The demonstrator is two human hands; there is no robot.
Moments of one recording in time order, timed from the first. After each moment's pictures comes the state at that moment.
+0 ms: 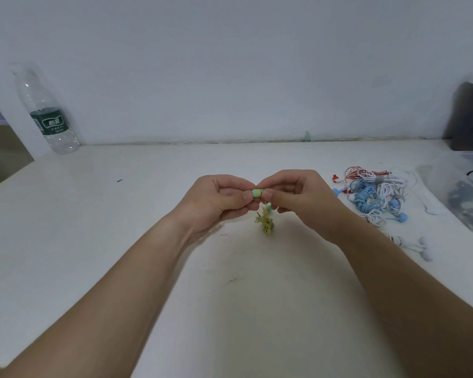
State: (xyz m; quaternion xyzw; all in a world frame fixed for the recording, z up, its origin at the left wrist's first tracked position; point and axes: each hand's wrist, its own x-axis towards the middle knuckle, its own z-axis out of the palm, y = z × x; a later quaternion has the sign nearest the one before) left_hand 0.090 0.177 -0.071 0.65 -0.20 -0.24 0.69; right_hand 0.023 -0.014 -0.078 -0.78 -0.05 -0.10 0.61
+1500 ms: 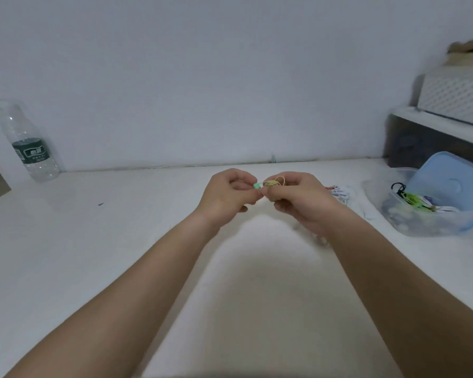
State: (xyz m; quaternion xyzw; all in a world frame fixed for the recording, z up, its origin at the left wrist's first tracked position) left_hand 0.064 0.114 -0.041 0.73 -0.26 -0.11 0.62; right_hand -0.010 -0.042 -0.039 -0.70 0.09 -0.11 0.70
